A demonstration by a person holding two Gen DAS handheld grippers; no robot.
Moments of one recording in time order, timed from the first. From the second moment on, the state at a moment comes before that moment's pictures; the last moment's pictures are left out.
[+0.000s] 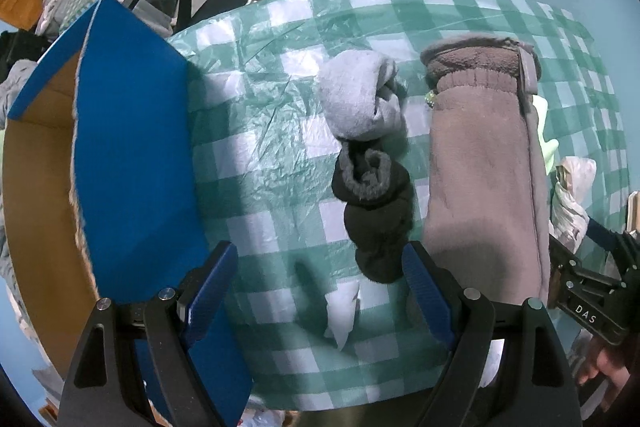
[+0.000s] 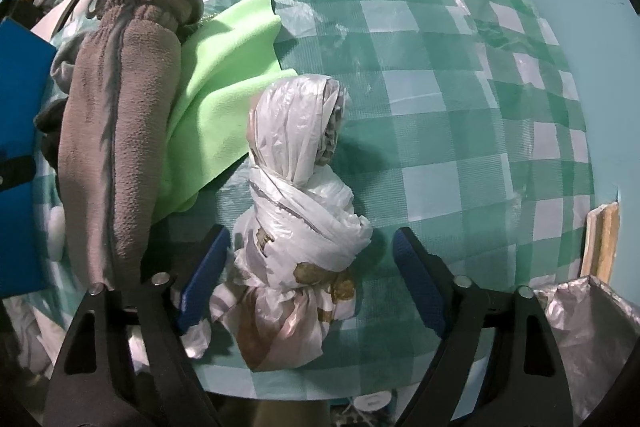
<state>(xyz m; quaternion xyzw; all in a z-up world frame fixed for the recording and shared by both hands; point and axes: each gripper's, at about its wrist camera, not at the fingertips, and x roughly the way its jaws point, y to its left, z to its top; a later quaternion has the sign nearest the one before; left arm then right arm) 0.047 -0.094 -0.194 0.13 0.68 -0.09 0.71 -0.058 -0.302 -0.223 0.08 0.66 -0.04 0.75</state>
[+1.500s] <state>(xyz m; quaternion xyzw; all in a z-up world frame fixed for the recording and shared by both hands) 0.068 -0.108 -0.231 0.05 0.70 -0.10 0.70 -0.043 -0.317 -0.147 0.05 0.63 -0.02 0.77</state>
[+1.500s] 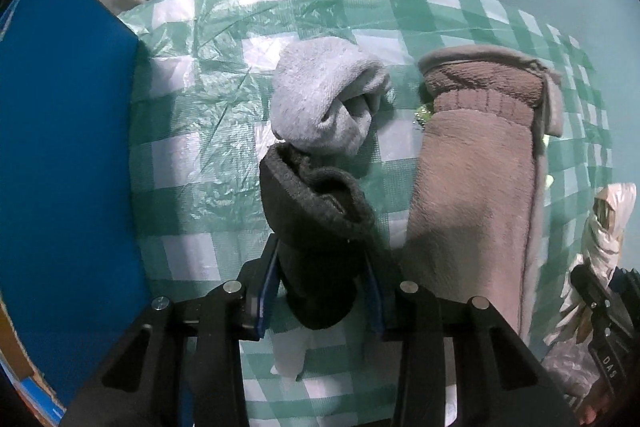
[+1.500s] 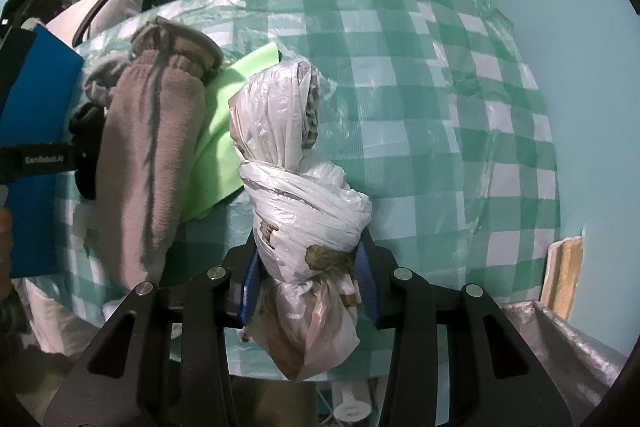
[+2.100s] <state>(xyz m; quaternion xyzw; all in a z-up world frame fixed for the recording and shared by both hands) 0.047 -0.097 -0.158 0.05 0.66 -0.13 0.74 -0.039 -0.296 -0.109 0.03 0.60 0.01 0.80</state>
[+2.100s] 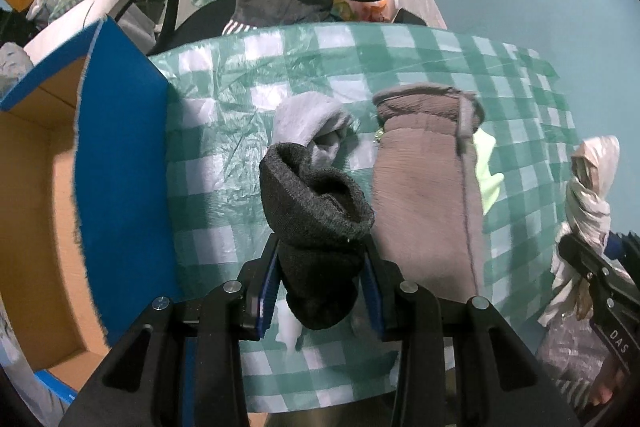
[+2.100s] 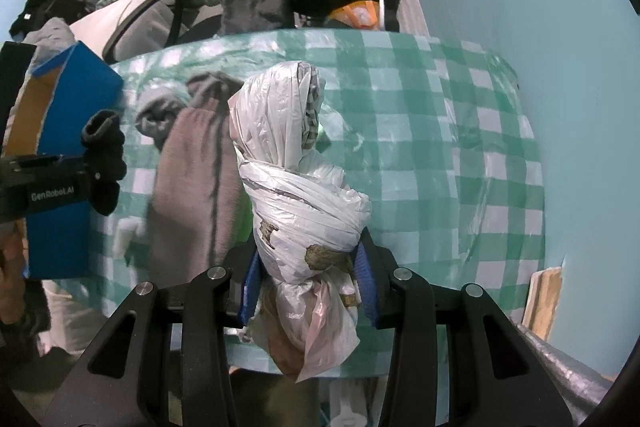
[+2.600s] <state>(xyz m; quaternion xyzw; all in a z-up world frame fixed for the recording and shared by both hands) 0.032 -0.084 -0.112 0.06 0.63 -0.13 0.77 -0.028 -0.253 -0.078 0.01 0.59 0.05 0.81</state>
